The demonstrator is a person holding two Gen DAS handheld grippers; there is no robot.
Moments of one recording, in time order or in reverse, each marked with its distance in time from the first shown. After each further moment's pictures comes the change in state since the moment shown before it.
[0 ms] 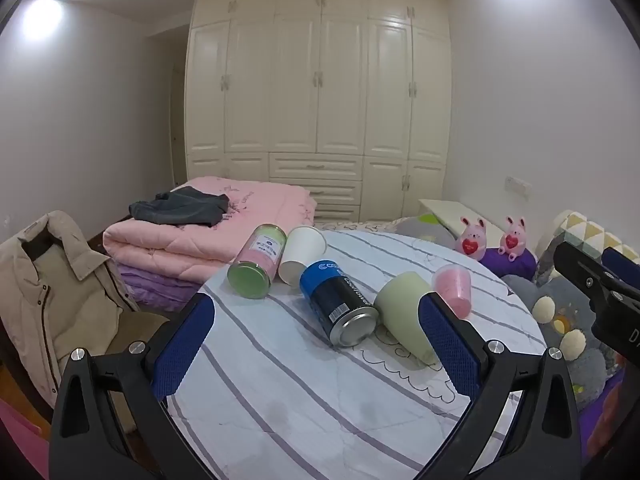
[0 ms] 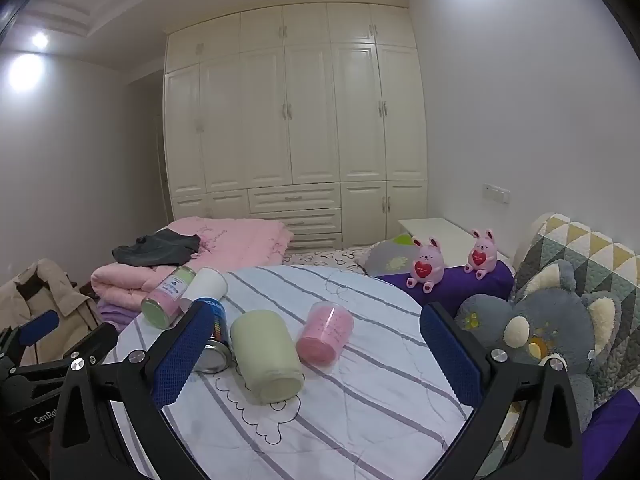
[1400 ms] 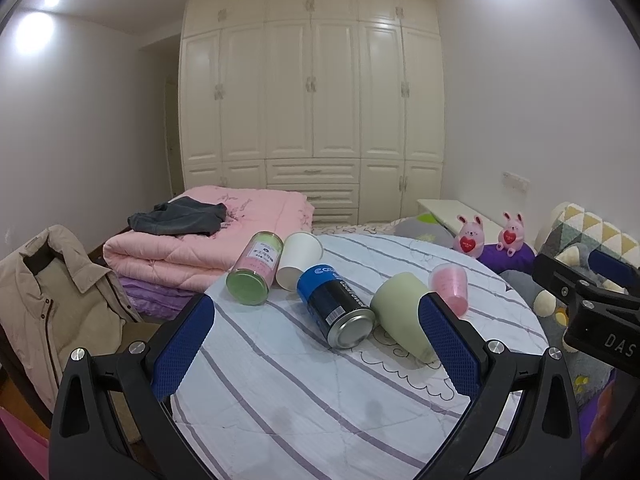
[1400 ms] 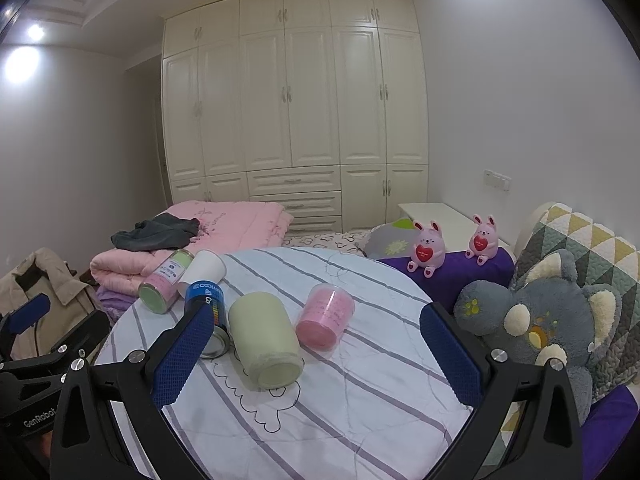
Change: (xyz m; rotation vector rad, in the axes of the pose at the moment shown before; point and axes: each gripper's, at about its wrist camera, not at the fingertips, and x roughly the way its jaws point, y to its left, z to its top) left arm -0.007 -0.007 0.001 0.054 -0.029 0.004; right arm 0.010 0.002 -0.003 -0.008 0.074 -0.003
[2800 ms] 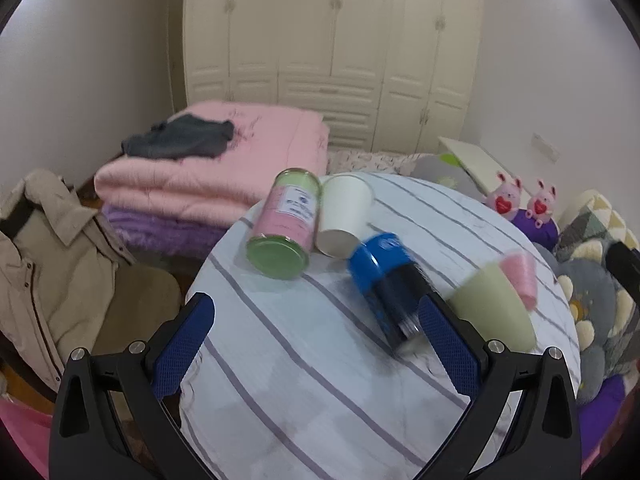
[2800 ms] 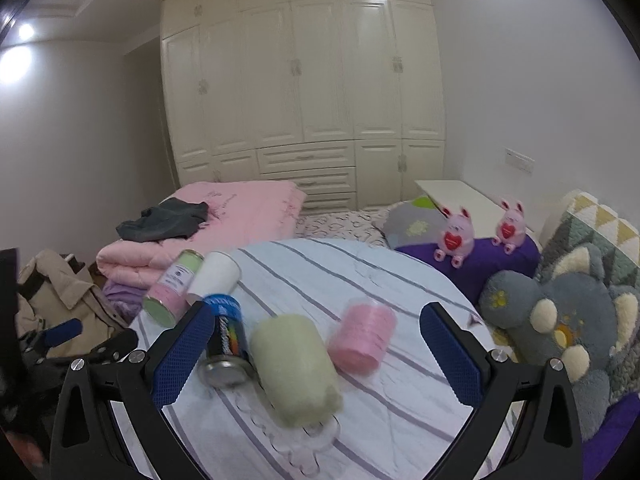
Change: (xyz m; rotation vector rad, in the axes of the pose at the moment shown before) left arm 0.127 0.074 0.025 -0.105 0.345 -0.001; right arm 0.067 0.030 0.036 0.008 0.106 0.050
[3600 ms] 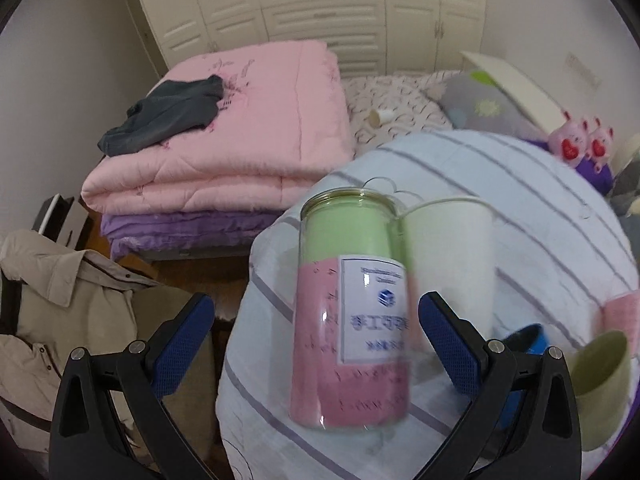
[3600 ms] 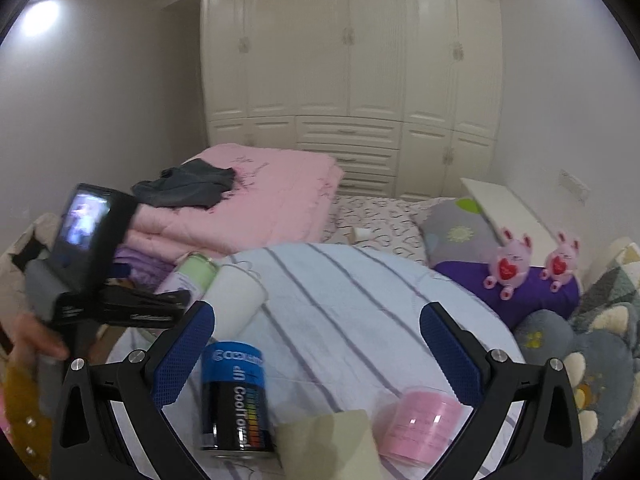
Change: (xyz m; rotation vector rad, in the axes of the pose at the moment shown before) left arm 0.170 0.018 0.094 0.185 0.307 0.112; right arm 0.107 0.049 0.046 -0.153 0.132 0.104
